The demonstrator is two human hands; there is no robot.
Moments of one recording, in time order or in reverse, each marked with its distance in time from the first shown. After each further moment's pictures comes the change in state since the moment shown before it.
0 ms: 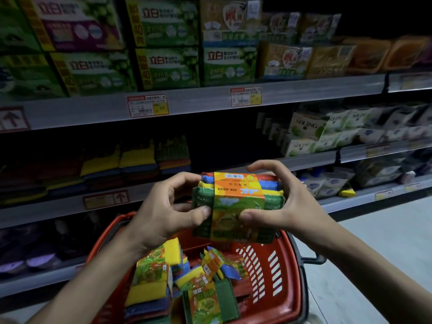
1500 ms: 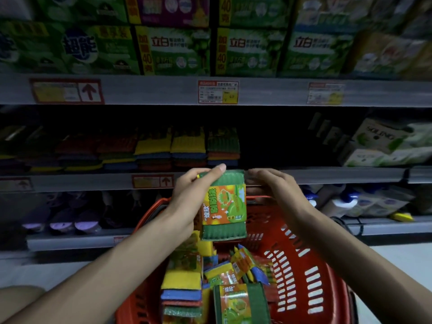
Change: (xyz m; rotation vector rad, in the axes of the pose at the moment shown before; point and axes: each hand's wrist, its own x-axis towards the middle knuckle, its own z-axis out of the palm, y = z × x) left_hand 0.013 -0.029 -0.032 -0.202 0.560 -0.461; right_hand 0.109 0.059 0.083 0.011 0.105 0.281
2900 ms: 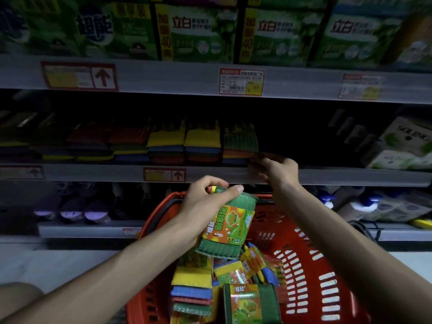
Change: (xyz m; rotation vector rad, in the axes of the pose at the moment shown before) left_hand 0.004 -0.021 -0.015 0.219 -0.041 -0.010; right_hand 0.073 0.012 0.045 0.262 0.294 0.019
